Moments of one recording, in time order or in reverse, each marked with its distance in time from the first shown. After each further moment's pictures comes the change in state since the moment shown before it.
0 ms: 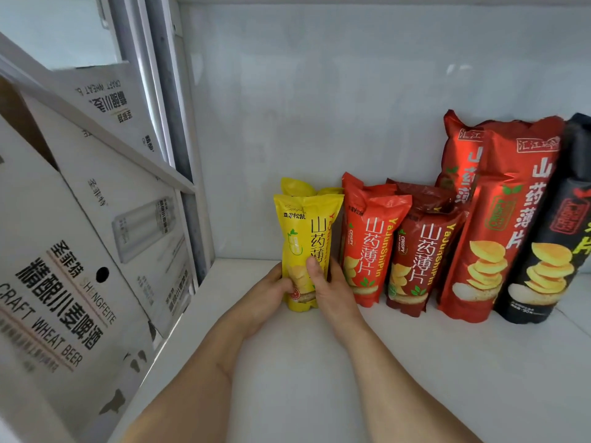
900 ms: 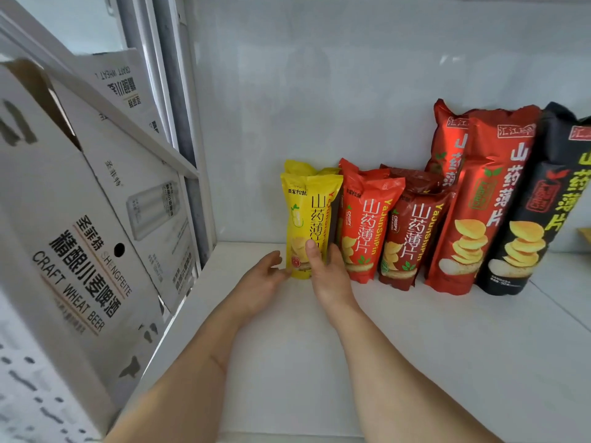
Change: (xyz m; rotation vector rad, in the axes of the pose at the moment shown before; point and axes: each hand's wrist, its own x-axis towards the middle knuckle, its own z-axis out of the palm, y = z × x) left_hand -0.030 -0.007 -0.007 0.178 0.140 -0.034; right_hand -0.026 -0.010 0.011 -0.083 0.135 0.009
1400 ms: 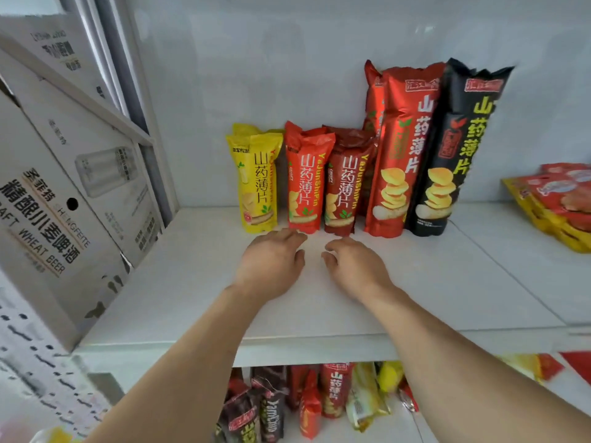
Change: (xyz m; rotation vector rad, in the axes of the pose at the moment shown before) left_hand -0.080 0.042 0.107 0.962 0.206 0.653; right_hand -0.068 0.019 -0.153 -1.100 -0.136 -0.230
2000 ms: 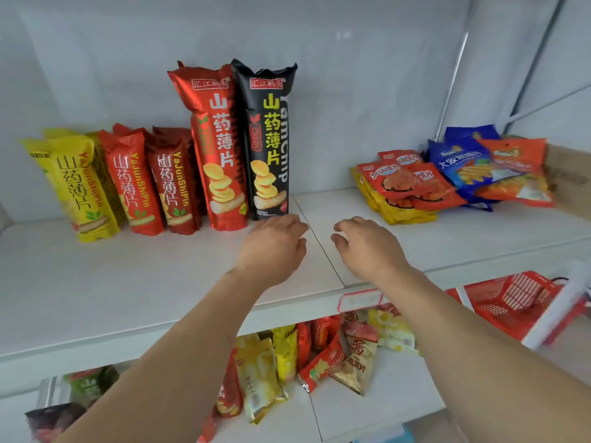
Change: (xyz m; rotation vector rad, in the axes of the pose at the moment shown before) left_hand 0.085 0.296 0.067 -0.041 0.106 0.254; right_hand -0.116 0.278 -0.145 -0.182 0.132 0.119
